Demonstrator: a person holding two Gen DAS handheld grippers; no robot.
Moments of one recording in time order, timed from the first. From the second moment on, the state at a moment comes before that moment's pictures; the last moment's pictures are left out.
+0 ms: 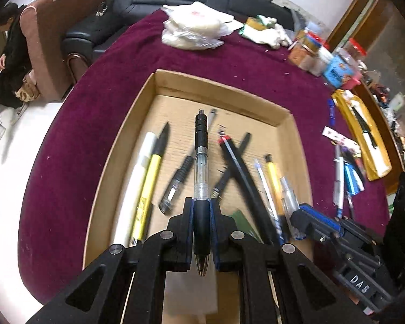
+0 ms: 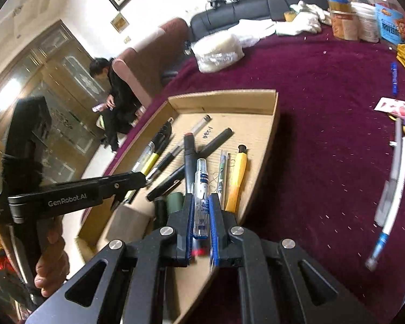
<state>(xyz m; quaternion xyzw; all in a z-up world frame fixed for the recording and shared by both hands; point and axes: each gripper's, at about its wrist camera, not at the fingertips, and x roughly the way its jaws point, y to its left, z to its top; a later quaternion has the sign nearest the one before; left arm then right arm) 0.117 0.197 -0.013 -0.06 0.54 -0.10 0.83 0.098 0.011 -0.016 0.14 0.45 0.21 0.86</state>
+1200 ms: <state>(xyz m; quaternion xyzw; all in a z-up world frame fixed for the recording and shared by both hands) 0.061 -0.014 -0.018 0.05 0.53 -0.26 0.81 0.003 -0.148 -0.047 0.03 0.43 -0.06 0.90</state>
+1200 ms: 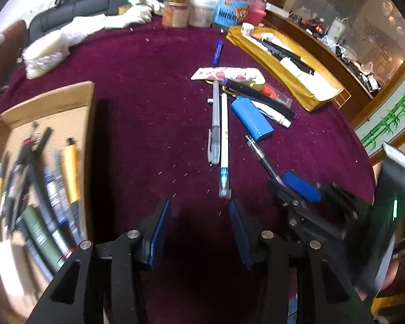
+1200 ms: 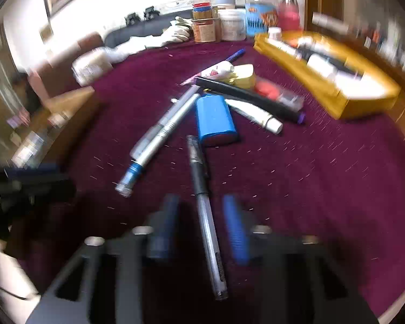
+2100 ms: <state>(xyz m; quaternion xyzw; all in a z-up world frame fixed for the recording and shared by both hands) 0.023 -0.063 -0.046 0.19 0.51 -0.27 0.79 -0.002 -0.183 -0.048 0.16 0.42 0.01 0.89</state>
